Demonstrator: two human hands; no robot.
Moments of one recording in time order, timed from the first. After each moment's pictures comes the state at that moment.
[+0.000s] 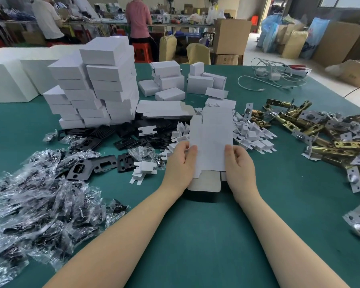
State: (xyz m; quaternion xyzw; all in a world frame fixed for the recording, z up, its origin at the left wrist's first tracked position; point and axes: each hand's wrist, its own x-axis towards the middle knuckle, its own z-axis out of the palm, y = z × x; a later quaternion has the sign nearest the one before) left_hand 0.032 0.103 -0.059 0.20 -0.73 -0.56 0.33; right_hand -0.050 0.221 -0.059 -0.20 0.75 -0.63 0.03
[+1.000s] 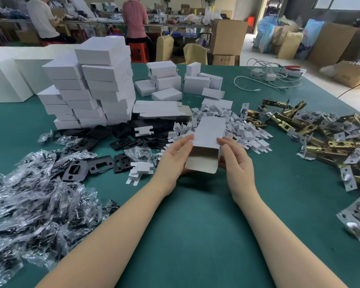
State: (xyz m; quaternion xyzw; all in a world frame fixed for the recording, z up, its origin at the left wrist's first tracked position) left_hand 0.035 0.094 -0.050 0.18 -0.59 -0.76 0.23; right_hand -0.047 0.225 -0.059 -0.26 0.65 -0.72 0.05
